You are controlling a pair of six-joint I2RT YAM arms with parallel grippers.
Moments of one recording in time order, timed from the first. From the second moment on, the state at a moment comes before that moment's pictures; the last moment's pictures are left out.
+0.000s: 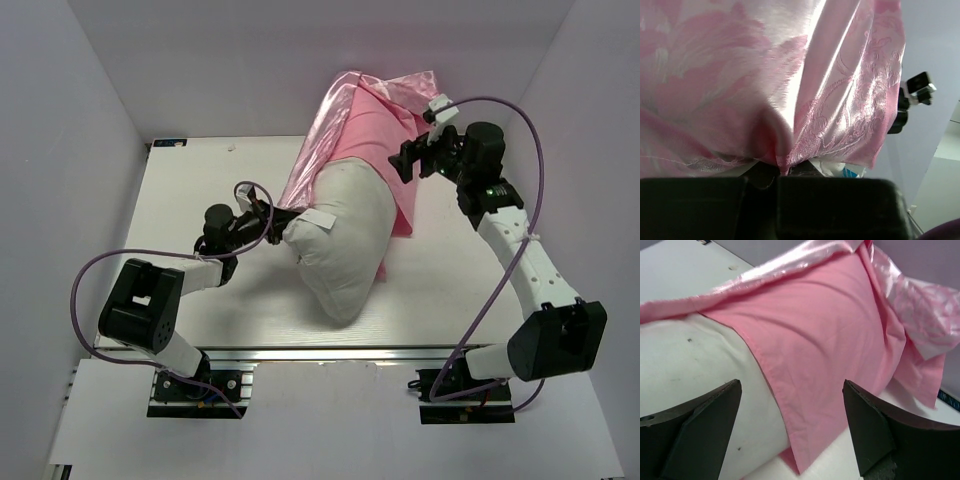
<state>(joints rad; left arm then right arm) -0.30 1.55 0.62 0.92 0.72 -1.70 0.22 1.35 1.26 -0.09 -0.42 -0.20</state>
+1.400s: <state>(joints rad) -0.24 1.56 0.87 0.51 0.77 -1.38 0.39 1.74 1.55 -0.11 -0.36 -0.45</state>
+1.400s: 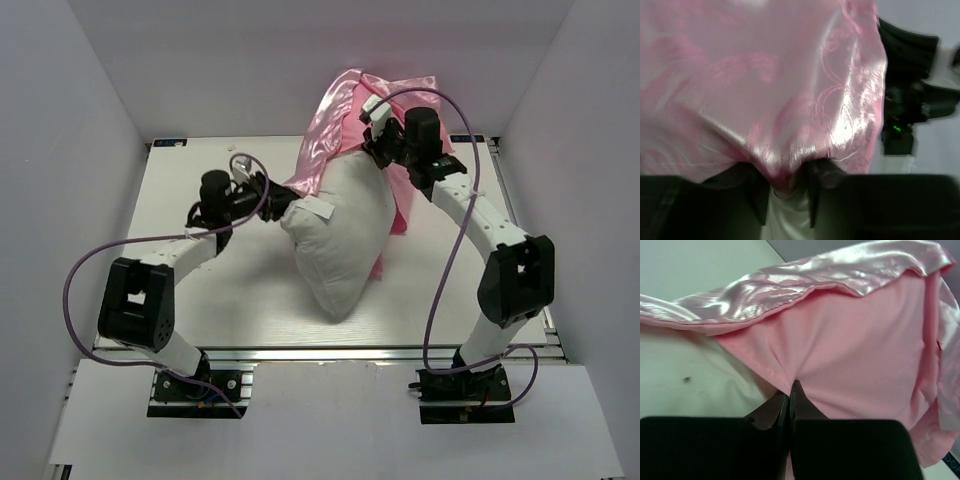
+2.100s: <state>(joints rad) -0.16 0.94 0.97 -0.44 0.23 -0.49 0.41 1.80 1.66 -0.16 -0.35 -0.21</state>
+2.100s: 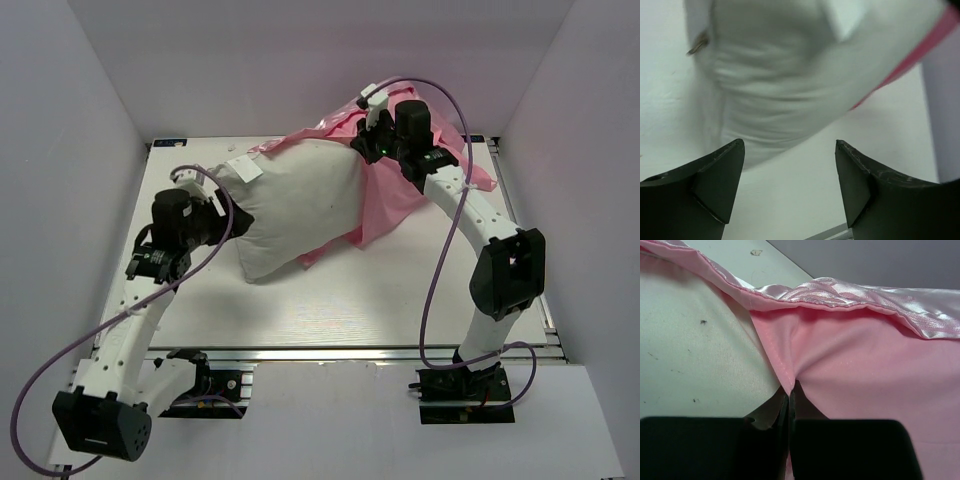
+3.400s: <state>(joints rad) -0.38 1.53 0.93 0.53 0.34 -0.45 0.65 1.99 2.19 -0.64 -0.30 -0.09</state>
